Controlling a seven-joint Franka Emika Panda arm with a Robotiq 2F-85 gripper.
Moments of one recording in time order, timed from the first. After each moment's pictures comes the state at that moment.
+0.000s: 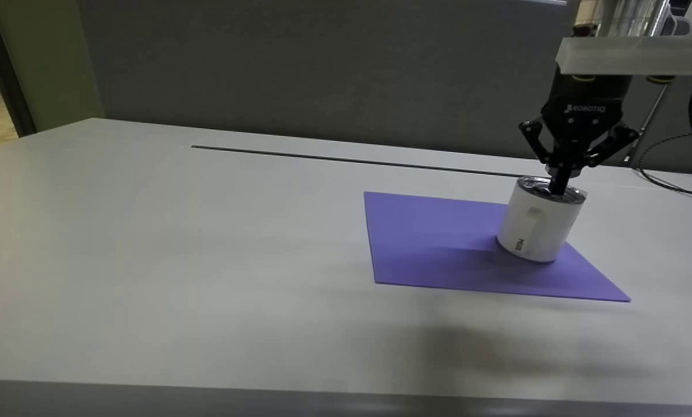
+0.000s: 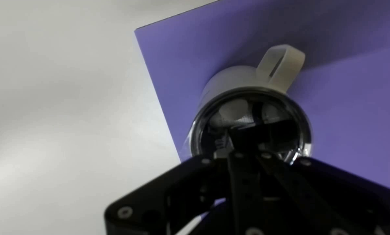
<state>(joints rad) 0.01 0.26 -0.16 -2.41 -0.14 2.68 0.32</state>
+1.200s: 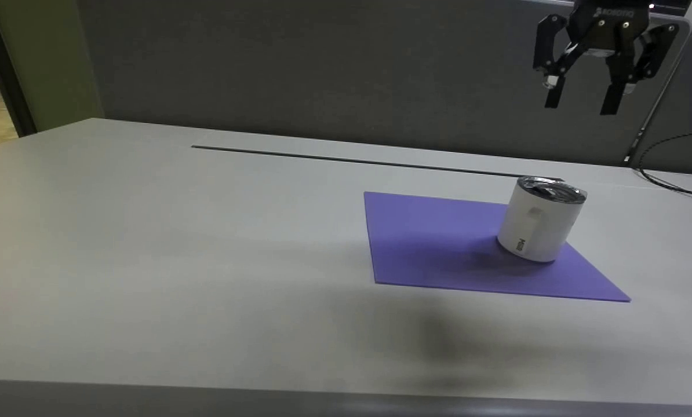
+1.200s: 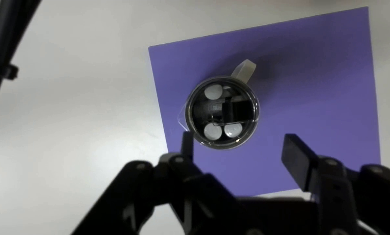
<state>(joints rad) -0.06 0.19 -0.11 -2.13 0.03 2.13 0.02</state>
